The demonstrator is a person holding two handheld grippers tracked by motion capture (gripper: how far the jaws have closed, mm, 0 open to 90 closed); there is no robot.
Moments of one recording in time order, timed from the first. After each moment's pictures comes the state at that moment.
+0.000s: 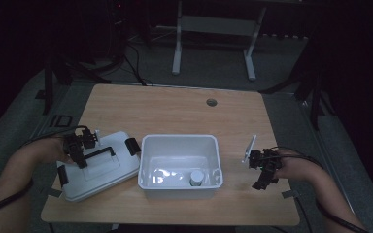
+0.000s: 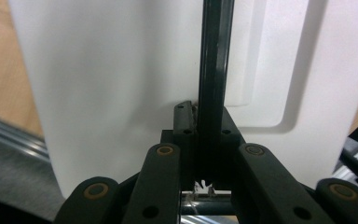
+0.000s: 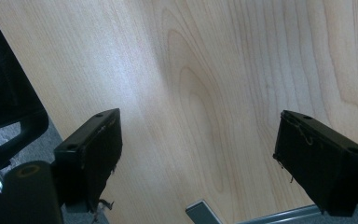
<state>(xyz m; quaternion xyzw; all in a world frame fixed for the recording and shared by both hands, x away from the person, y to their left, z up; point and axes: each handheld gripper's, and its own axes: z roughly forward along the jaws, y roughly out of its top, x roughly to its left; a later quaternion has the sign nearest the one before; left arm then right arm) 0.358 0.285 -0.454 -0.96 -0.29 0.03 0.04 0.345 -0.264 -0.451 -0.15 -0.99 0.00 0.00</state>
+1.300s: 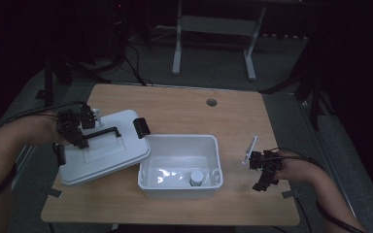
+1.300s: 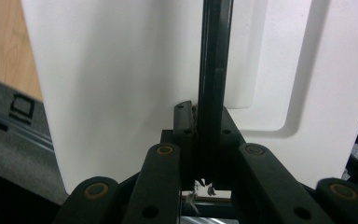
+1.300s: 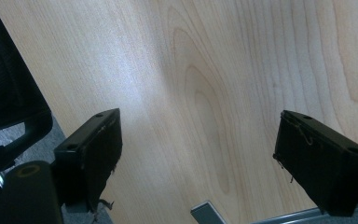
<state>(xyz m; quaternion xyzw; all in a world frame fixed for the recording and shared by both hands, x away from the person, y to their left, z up) 0.343 0.241 -0.344 -0.97 -0.23 -0.04 0.01 0.343 -0.266 -0.453 -0.15 -0.99 0.00 0.01</state>
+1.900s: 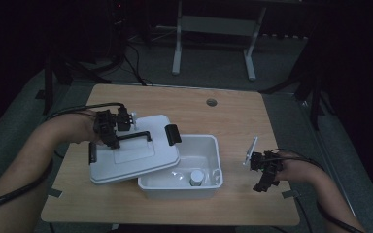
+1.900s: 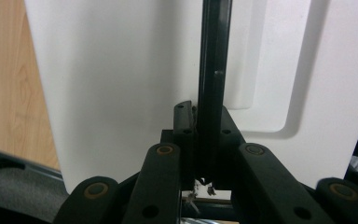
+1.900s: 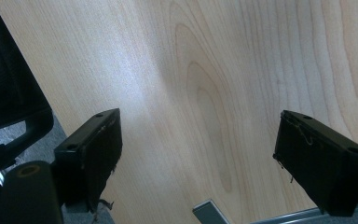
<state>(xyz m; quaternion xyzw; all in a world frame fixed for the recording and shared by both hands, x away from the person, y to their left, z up) 0.348 0.155 -0.341 -0.99 -0.15 -0.04 0.01 0.341 -0.268 -0.455 -0.15 -0.99 0.00 0.01</state>
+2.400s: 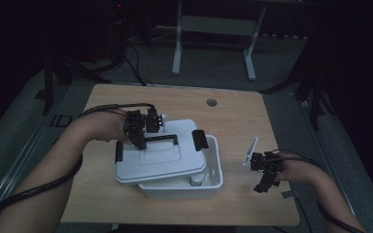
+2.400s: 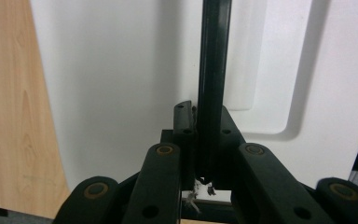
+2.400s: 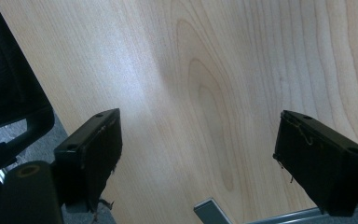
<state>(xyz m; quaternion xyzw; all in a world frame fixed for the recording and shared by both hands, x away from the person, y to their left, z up) 0.351 0.091 -0.334 -0.99 -0.10 -0.03 -0.01 0.341 -0.270 -0.456 -0.15 -0.99 0.00 0.01</state>
